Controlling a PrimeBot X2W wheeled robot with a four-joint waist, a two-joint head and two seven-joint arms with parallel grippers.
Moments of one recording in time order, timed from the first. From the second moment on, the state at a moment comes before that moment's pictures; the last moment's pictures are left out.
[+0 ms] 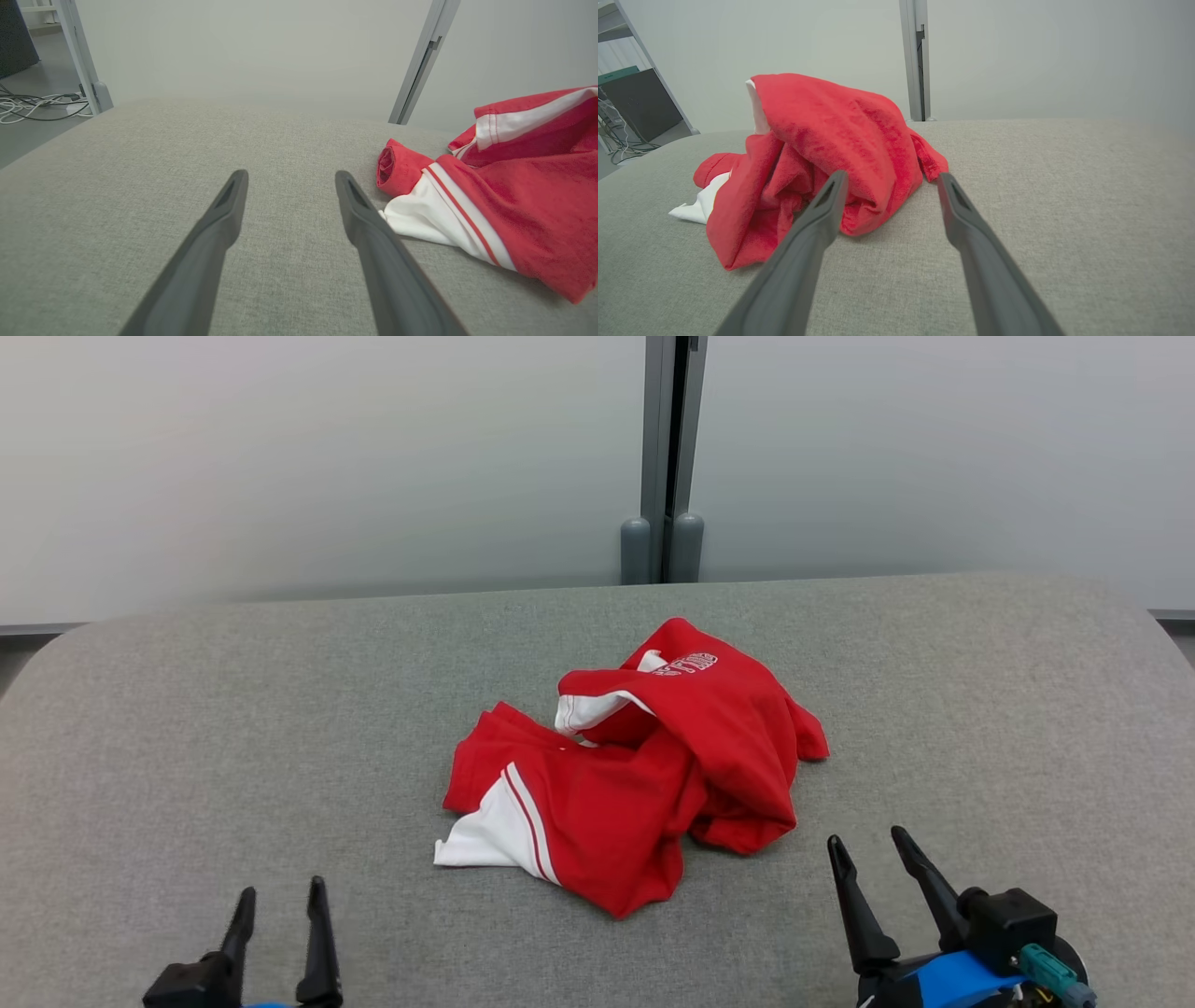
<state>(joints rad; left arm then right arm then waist) 0.03 0.07 0.07 0.40 -0.20 -0.13 -0.26 -0.05 -0.05 0.10 0.36 0.17 0.13 -0.26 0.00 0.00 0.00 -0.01</state>
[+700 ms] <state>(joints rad) -0.24 0.27 -0.25 0.50 -0.44 -0.13 -0.26 -0.10 -0.05 0.16 0.29 0.17 0.13 -0.26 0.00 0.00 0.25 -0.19</state>
